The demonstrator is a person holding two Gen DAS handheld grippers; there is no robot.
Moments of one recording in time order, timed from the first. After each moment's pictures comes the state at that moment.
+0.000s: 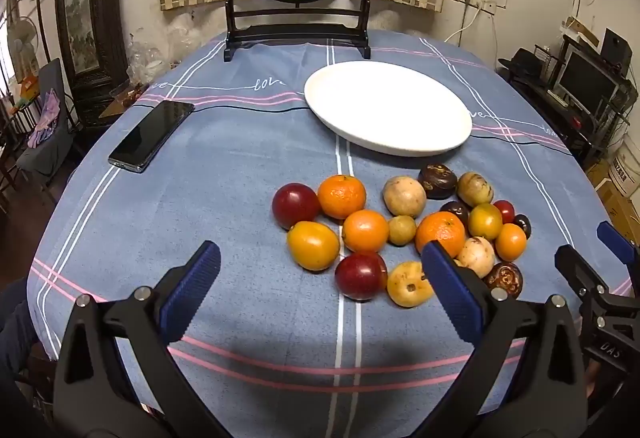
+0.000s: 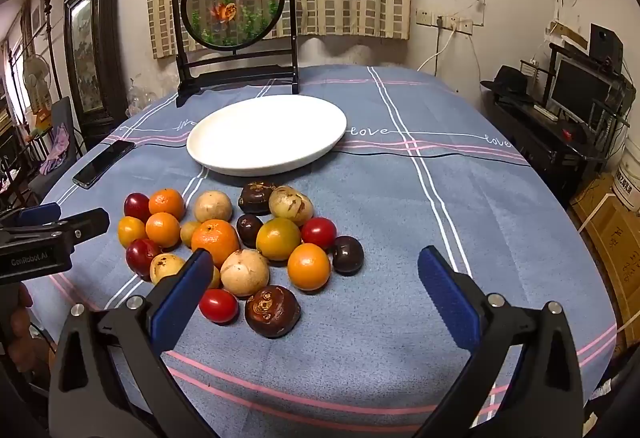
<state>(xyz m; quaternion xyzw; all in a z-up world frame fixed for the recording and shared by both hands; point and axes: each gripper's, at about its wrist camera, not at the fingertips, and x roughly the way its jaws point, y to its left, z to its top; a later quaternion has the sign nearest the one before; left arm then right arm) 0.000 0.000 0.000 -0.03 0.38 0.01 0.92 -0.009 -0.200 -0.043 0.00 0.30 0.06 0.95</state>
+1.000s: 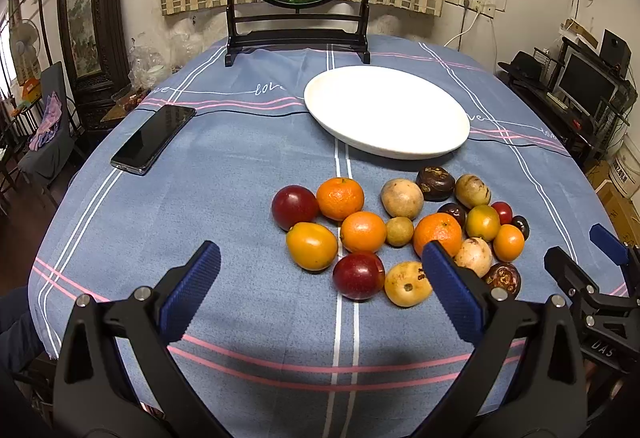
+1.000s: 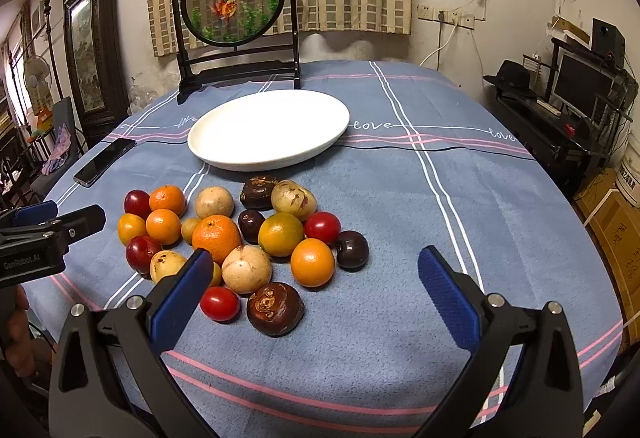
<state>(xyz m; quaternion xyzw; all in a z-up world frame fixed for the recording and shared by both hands) -0.002 -0.002 0.001 -0.03 0.38 0.02 0.92 -0.007 -0.199 -0.048 0.00 0.31 0.06 0.95</state>
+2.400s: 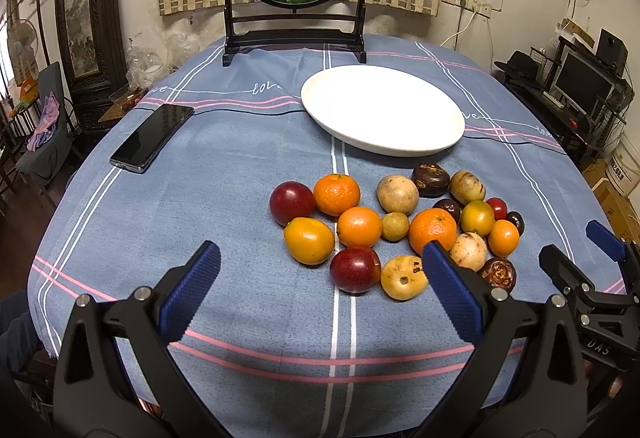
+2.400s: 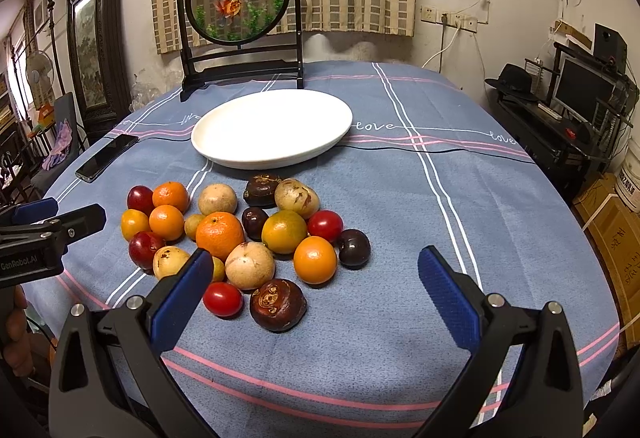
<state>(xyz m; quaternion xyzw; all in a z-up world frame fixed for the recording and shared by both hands) -0.013 -0.004 0.007 -0.03 0.38 0.01 0.92 -0.011 -0.197 -0.047 -0.01 0.31 0.06 0.95</state>
